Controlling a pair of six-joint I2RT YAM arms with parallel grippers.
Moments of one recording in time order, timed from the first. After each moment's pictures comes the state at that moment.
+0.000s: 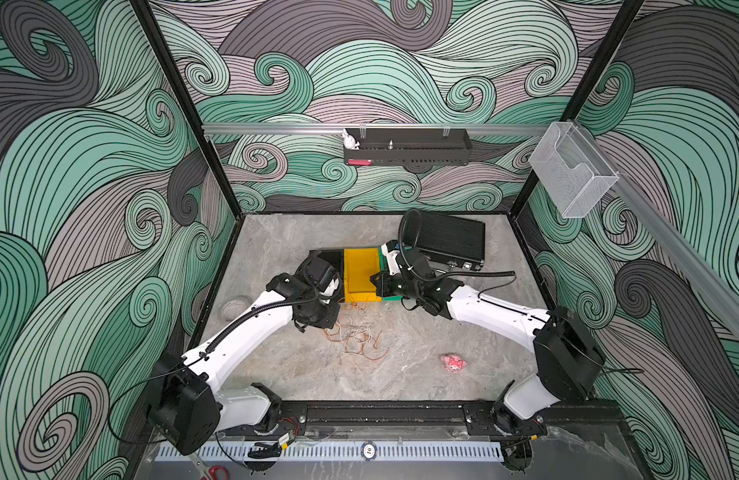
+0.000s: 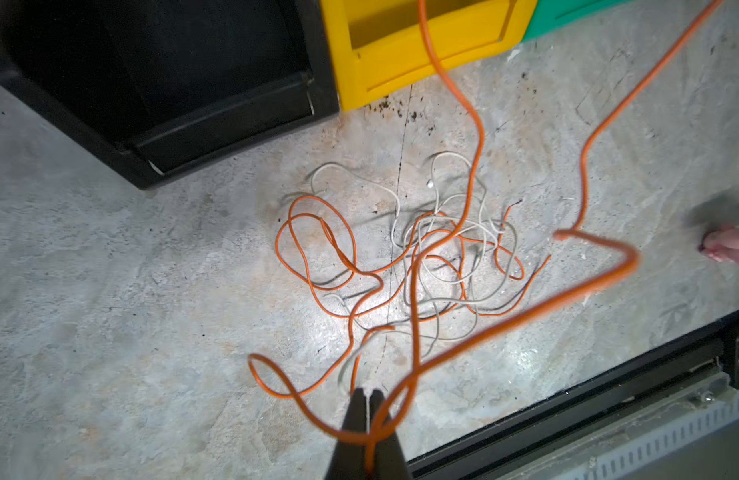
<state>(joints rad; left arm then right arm) -0.55 1.27 0.99 -1.01 0.10 -0.28 0.77 1.59 1.05 -0.04 -0.12 0.55</state>
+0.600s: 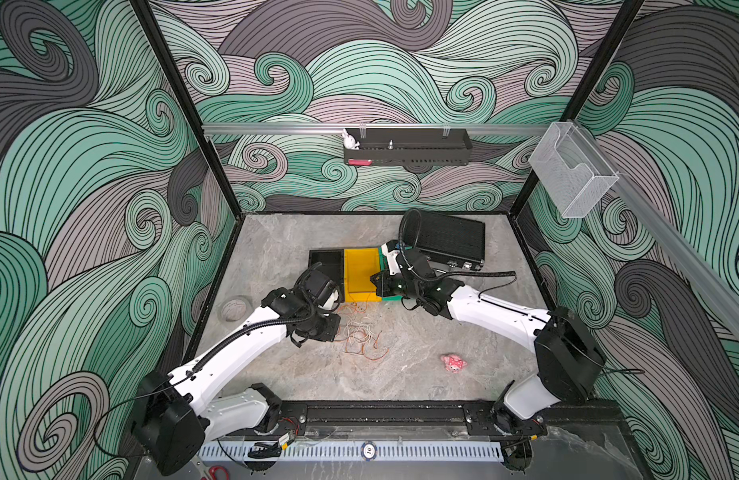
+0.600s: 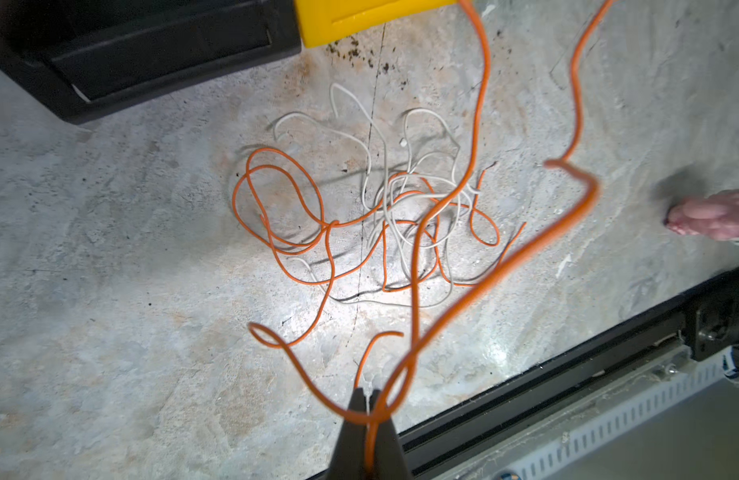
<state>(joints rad) -0.61 1.14 0.93 -1.01 0.11 -0.37 0.77 1.58 1.05 -0.04 -0.12 0.55</state>
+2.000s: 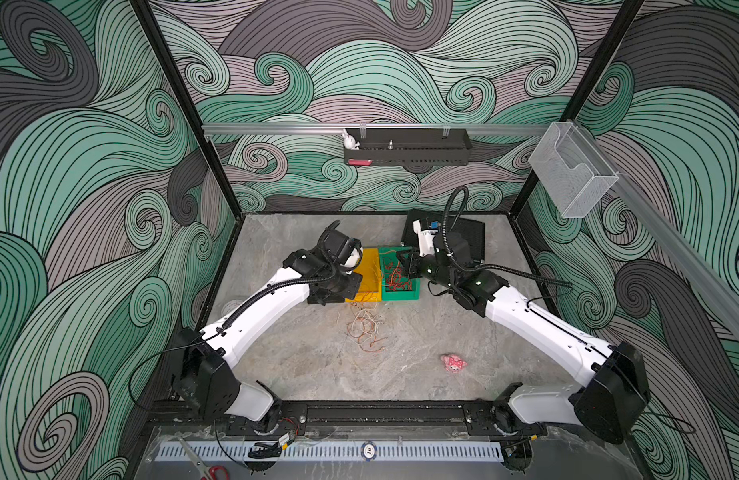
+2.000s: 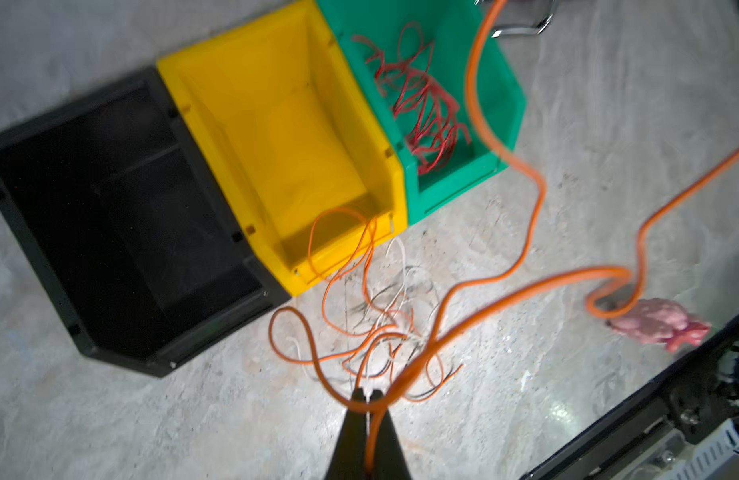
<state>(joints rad) -0.60 1.42 1.27 -0.94 0.02 -0.21 0.64 1.34 1.08 -0.18 -0.08 0.48</state>
